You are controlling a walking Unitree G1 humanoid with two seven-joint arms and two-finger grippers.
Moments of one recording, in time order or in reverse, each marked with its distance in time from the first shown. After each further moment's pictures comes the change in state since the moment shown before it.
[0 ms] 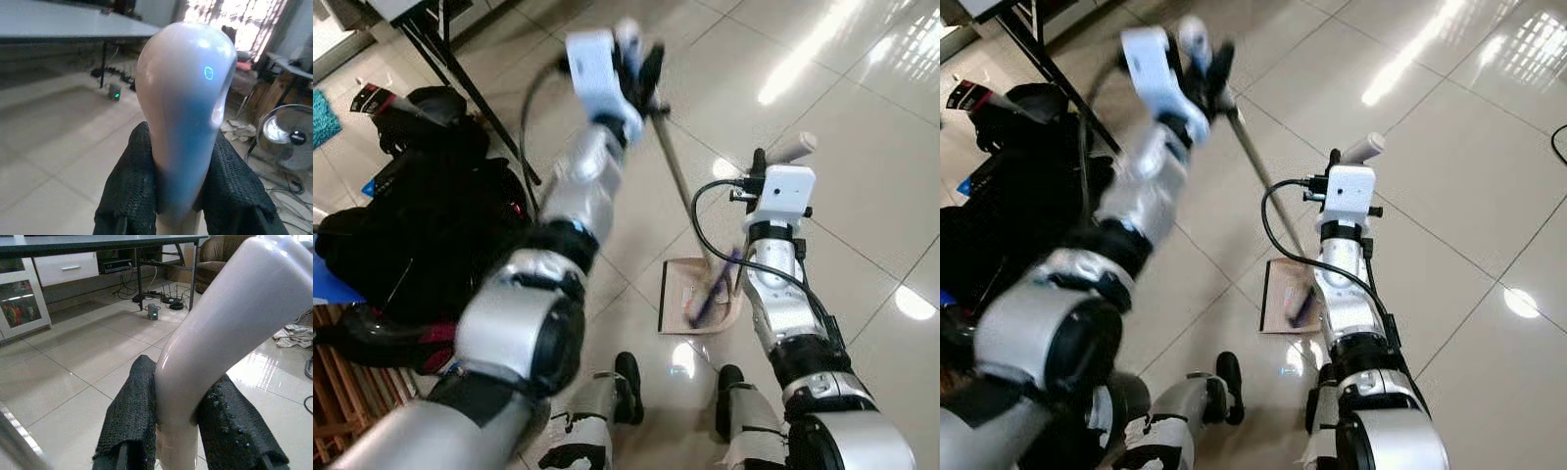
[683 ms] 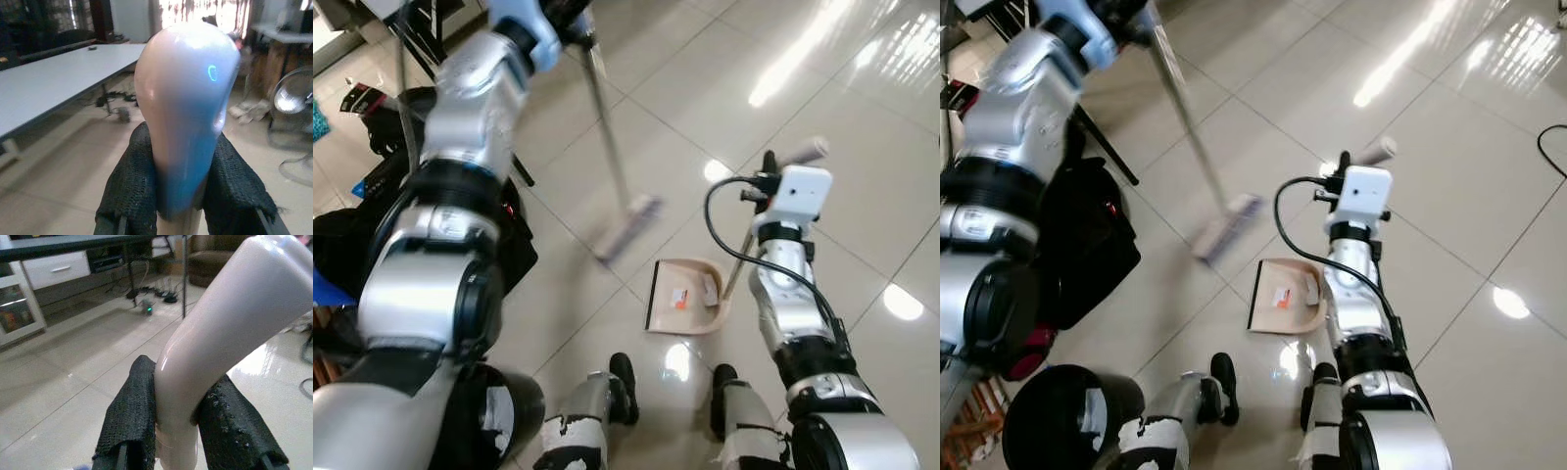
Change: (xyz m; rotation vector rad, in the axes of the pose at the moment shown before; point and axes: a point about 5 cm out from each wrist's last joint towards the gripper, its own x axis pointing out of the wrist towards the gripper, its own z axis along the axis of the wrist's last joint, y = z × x) left arm -0.010 0.063 0.085 0.367 0.031 -0.100; right arm -0.002 -0.015 -0.009 0.088 0.057 -0.012
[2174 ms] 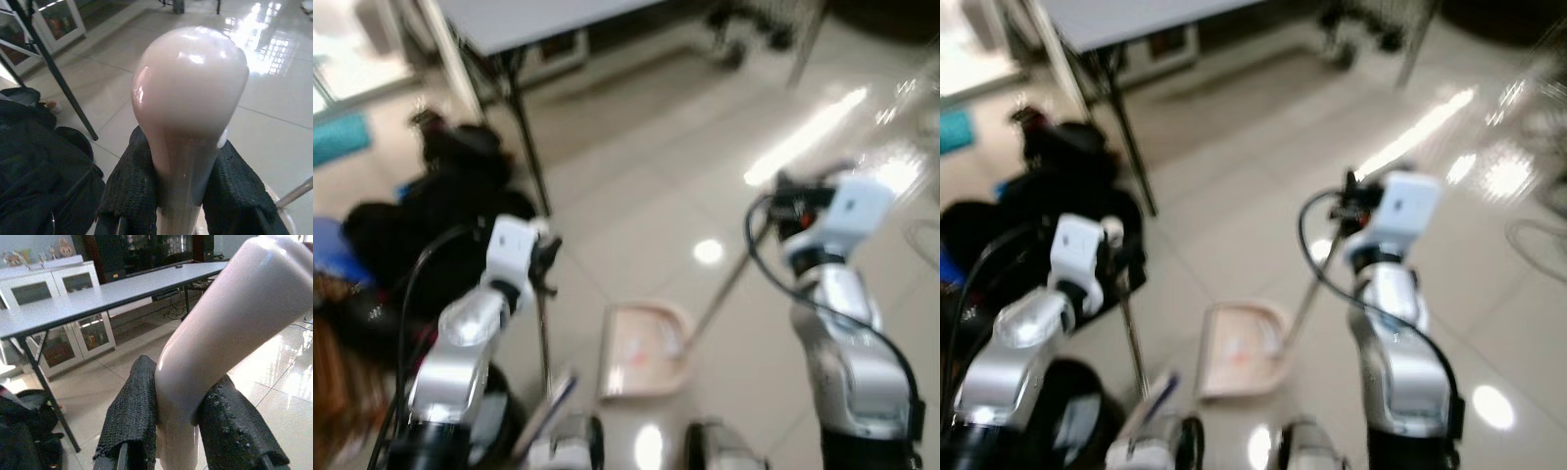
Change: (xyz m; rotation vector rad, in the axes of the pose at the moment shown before) left arm -0.190 -0.057 -0.153 -0.010 0.640 0.139; right arm -0.054 -0.015 0.064 0.159 0.144 0.106
